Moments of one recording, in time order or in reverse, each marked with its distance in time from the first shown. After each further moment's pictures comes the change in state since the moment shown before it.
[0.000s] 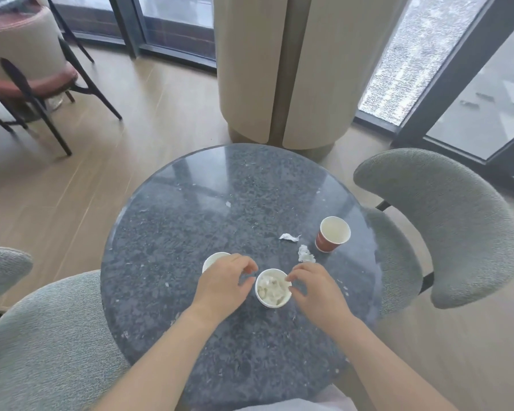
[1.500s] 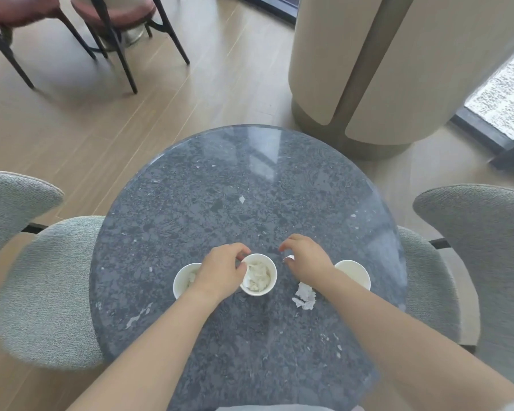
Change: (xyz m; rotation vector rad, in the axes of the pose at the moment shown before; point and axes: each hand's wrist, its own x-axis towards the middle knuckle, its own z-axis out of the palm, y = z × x) left_hand 0.095 0.001 0.041 -0.076 -0.012 -0.527; right_hand 0.188 0.059 0.003 -0.218 -0.547 -0.218
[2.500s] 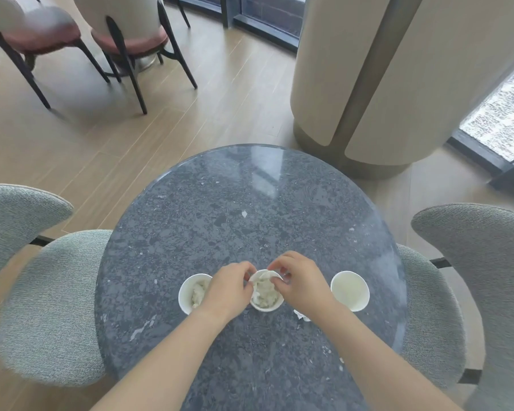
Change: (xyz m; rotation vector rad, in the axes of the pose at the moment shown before) left_hand -0.014 0.011 0.003 0.005 0.022 0.044; right_hand -0.042 -0.042 -0.016 0.348 0.243 -0.166
